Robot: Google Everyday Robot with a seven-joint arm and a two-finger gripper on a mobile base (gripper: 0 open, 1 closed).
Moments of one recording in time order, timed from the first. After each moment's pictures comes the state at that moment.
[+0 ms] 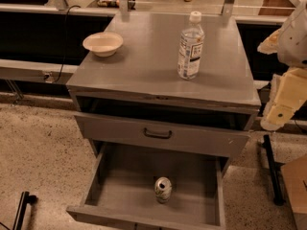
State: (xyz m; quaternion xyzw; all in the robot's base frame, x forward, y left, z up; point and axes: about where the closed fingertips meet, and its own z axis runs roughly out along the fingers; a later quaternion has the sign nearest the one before) arm 0.438 -0.217 0.976 -0.60 0.78 -0.03 0.16
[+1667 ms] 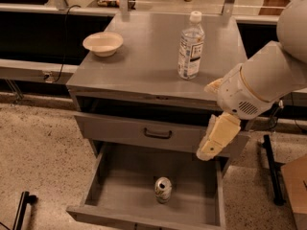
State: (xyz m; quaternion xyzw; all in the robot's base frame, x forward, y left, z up) arm 0.440 -0.123 0.875 -0.59 0.77 0.10 0.22
